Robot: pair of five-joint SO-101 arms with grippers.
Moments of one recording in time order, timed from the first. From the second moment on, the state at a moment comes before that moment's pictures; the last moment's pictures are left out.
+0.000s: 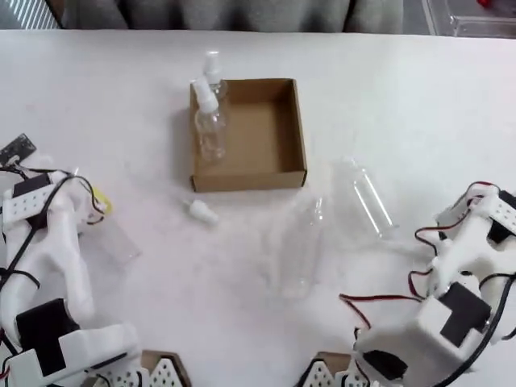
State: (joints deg) left arm -29.8 -7.6 37.4 58.4 23.5; right arm 36.5 4.4 23.6 60.0 -20.6
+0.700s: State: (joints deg) left arm -29.8 -7.6 37.4 58.4 22.8; right arm 33.8 19.1 5.4 66.4 -3.8
